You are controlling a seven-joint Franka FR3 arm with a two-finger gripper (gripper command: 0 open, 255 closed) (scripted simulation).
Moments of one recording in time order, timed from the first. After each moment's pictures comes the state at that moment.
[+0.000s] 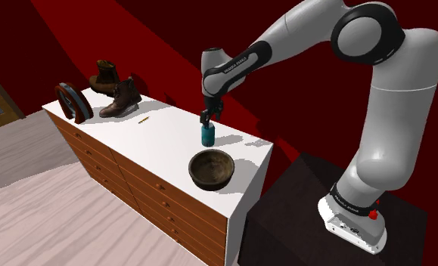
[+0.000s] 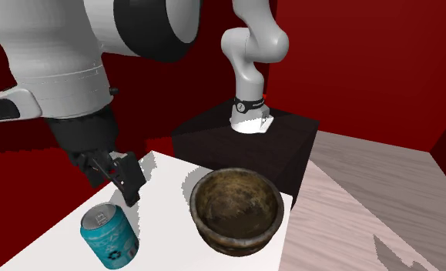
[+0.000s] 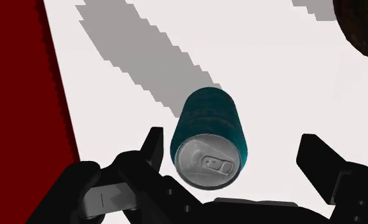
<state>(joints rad) 0.04 0.31 0.11 -1.96 -0.01 2.27 -0.03</state>
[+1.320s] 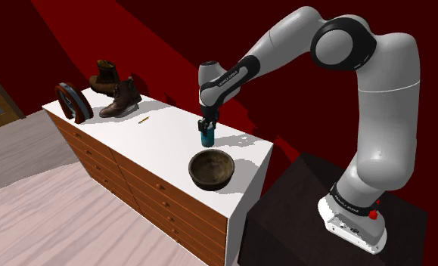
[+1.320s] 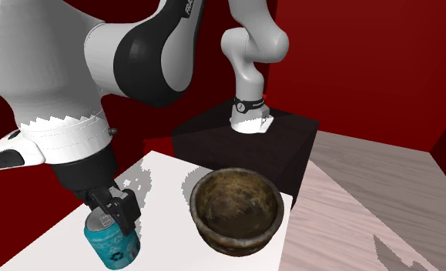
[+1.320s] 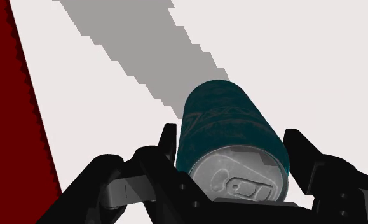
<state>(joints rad) 0.05 0.44 0.10 -1.91 -0.03 2.36 -0.03</state>
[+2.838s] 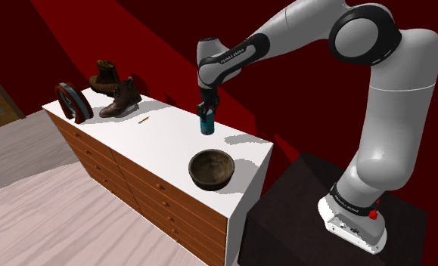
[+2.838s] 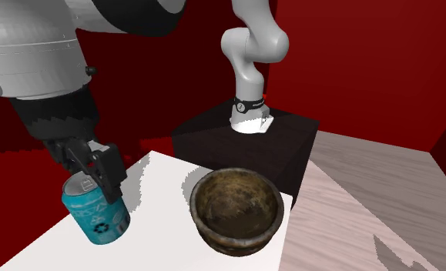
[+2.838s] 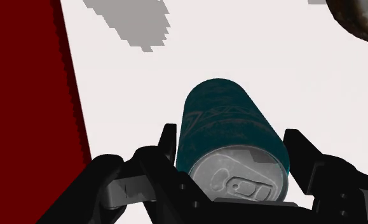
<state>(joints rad) 0.05 0.32 0.11 -1.85 -0.01 2.18 -0.04</state>
